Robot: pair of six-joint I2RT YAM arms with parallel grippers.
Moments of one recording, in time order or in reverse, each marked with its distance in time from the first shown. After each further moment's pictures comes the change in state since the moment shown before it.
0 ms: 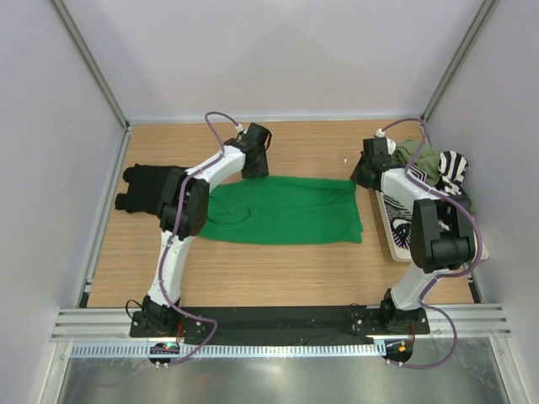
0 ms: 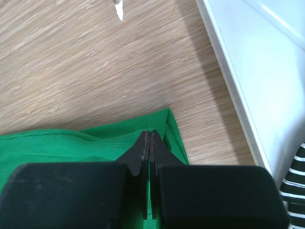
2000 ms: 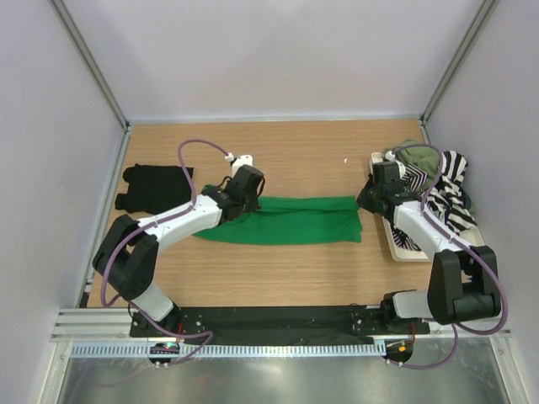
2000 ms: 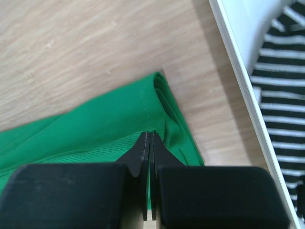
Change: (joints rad) left arm -0.194 -0.680 -0.787 0.290 -0.174 -0.031; right arm 0.011 -0.349 -0.272 -0.053 -0.049 0.037
